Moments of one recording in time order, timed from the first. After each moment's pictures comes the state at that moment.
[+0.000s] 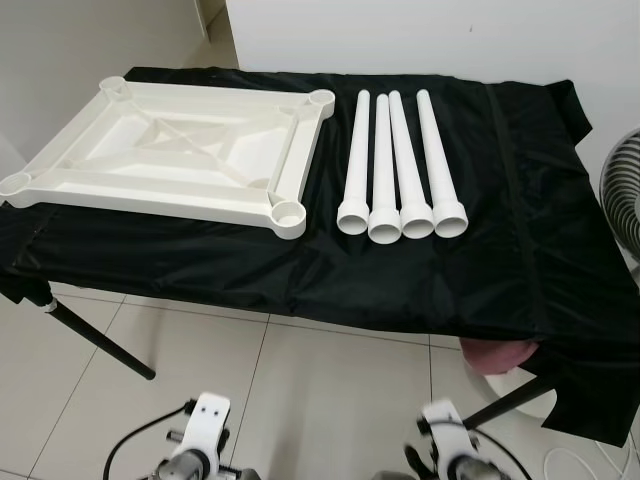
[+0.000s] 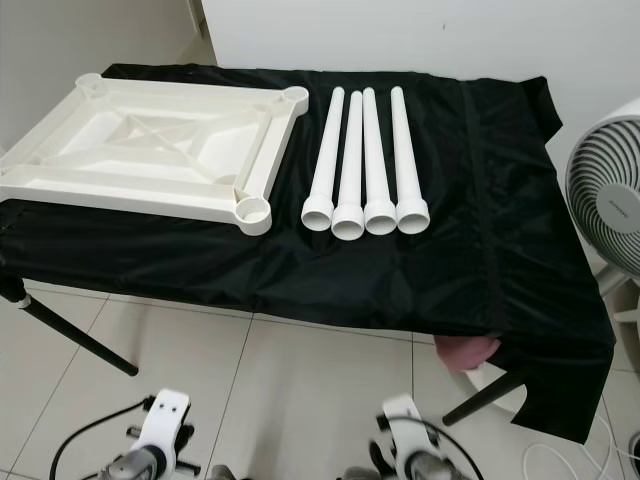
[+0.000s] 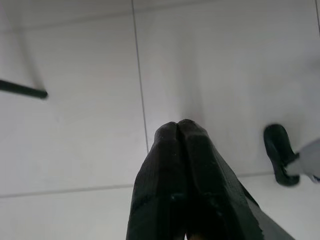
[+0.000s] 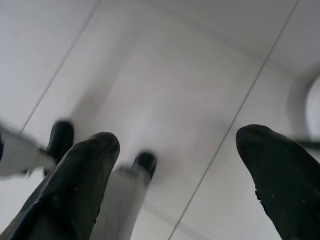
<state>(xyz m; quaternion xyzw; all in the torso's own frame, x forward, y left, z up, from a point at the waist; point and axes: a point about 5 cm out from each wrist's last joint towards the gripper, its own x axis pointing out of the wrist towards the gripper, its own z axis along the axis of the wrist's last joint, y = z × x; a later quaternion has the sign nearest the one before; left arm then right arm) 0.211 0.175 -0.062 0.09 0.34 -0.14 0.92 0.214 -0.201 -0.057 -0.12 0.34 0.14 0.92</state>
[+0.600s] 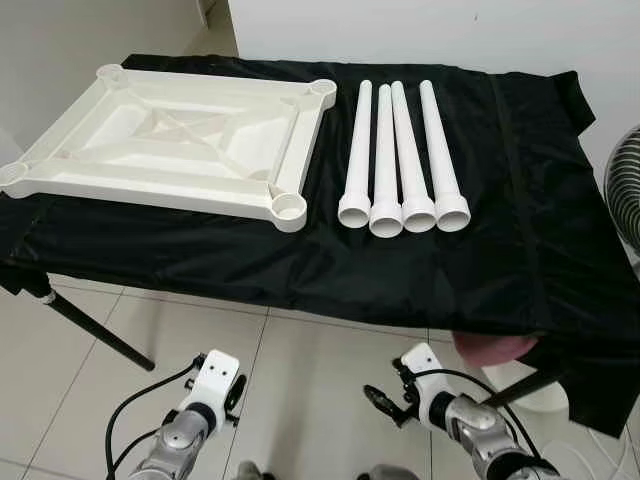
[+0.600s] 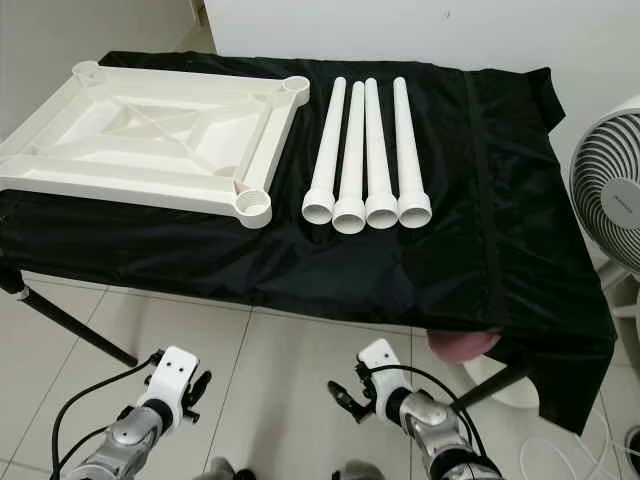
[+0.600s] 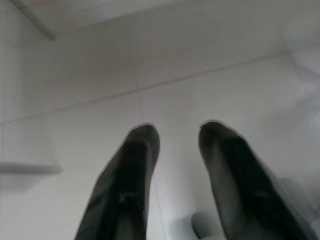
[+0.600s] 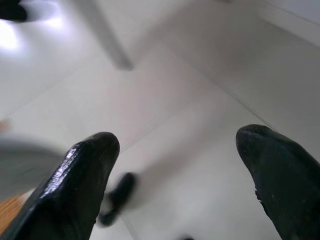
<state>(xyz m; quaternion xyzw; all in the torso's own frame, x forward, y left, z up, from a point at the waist) 0.240 0.156 -0.021 0.09 0.20 -0.30 0.93 0.245 -0.168 -0.009 -0.10 0.20 0.42 0.88</state>
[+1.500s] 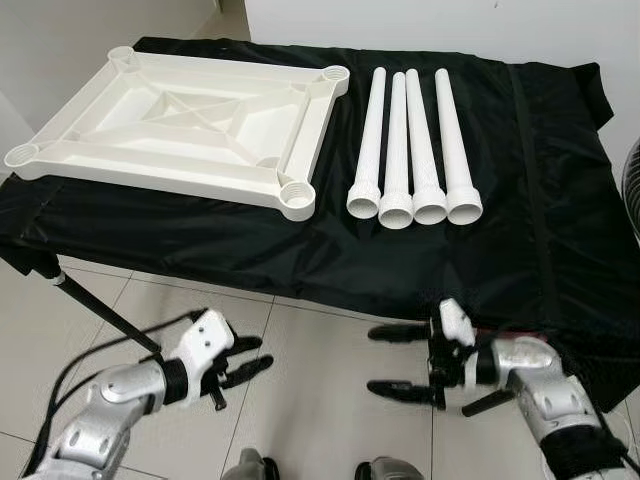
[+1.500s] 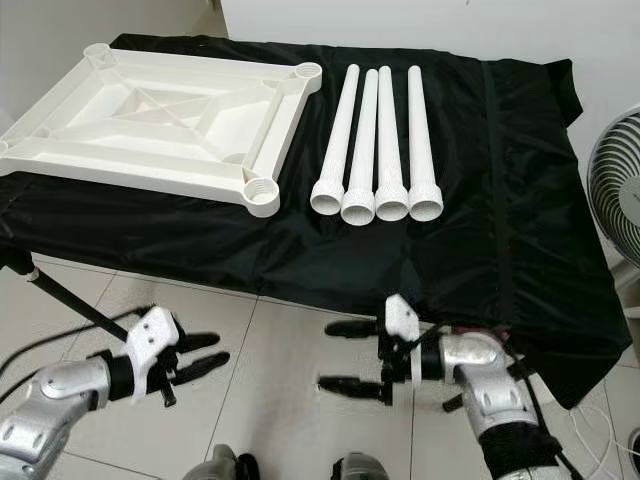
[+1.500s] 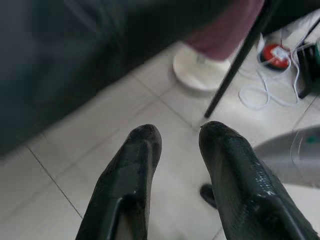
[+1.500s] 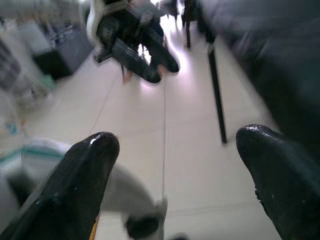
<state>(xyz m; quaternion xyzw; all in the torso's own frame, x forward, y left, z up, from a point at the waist) 0.240 0.169 0.112 0.13 0.10 -0.52 0.84 0.264 -0.178 0.128 -0.06 0.04 0.65 0.76</state>
